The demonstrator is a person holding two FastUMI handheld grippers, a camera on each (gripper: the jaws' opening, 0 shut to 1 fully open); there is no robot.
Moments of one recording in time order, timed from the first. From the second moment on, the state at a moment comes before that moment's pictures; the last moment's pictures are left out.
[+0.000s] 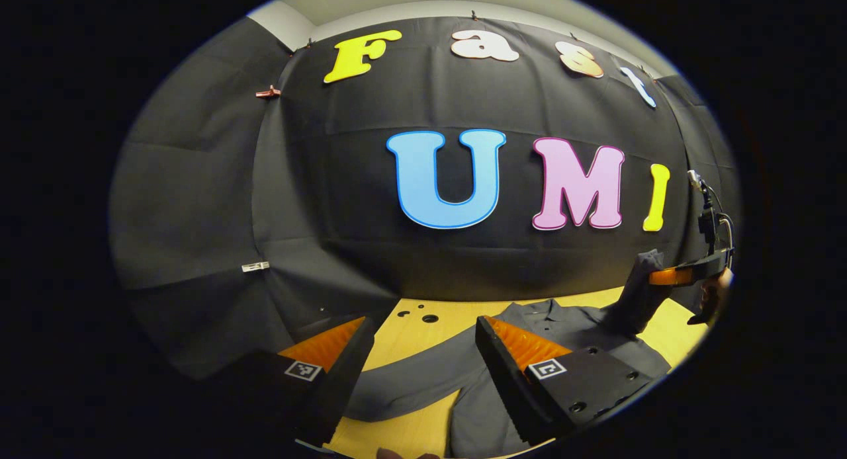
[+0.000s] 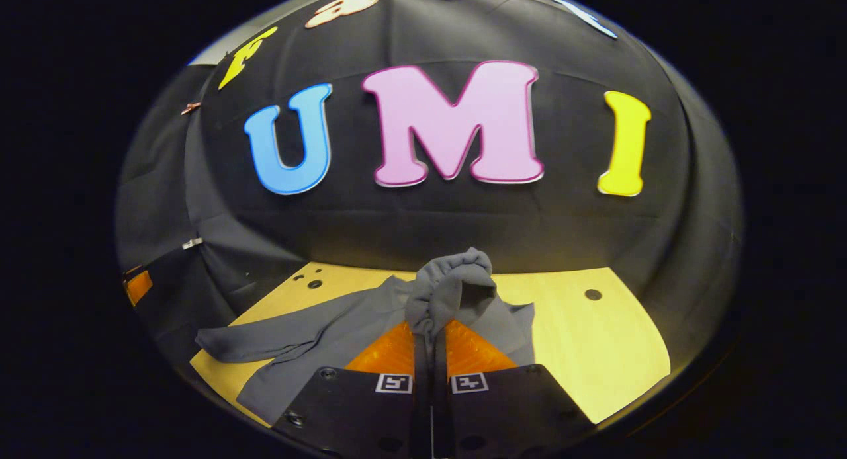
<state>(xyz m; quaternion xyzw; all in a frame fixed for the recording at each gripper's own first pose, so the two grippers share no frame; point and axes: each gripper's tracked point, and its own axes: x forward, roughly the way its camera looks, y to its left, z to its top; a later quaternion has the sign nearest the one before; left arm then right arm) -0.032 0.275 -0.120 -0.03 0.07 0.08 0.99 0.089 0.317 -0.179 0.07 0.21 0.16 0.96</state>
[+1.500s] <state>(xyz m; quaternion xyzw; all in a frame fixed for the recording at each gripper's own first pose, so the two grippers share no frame) -0.073 0.356 -0.229 -0.02 0.16 0.14 0.98 -0.022 0.545 -0.334 0.06 0.42 0.36 0.83</state>
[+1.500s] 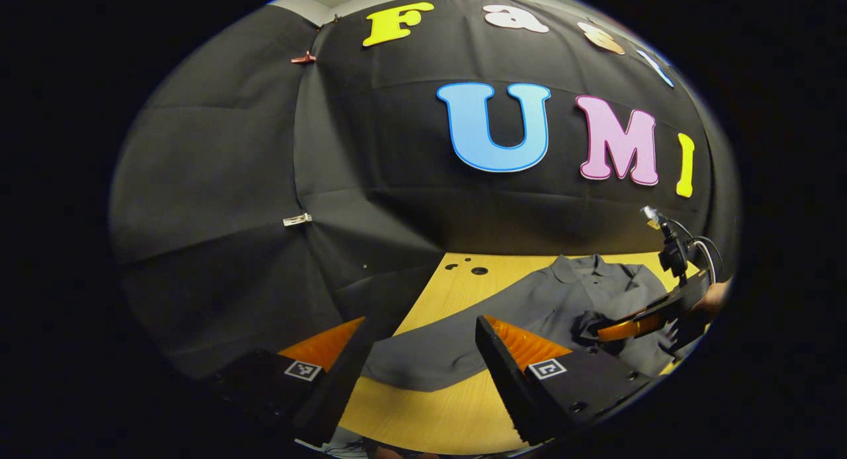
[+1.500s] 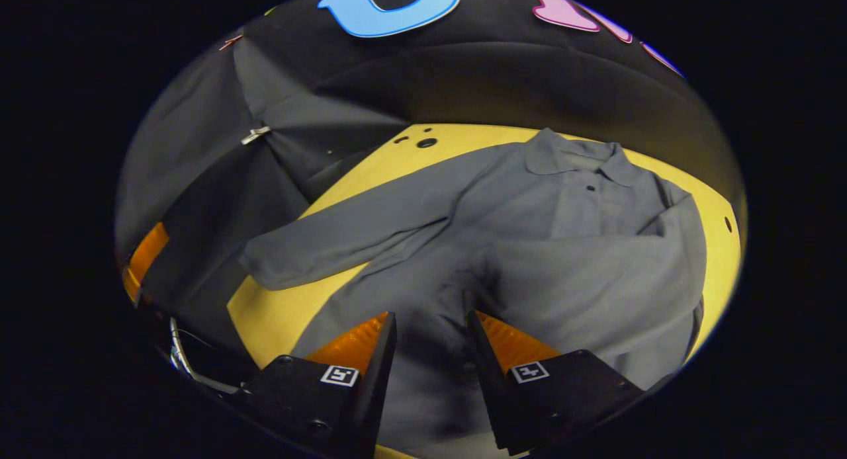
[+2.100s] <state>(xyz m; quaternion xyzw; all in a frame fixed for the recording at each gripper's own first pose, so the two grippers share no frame) -0.044 0.405 -0.323 -0.02 0.23 0.18 0.96 -0.030 0.412 -0.324 0.03 0.40 0.27 0.87</state>
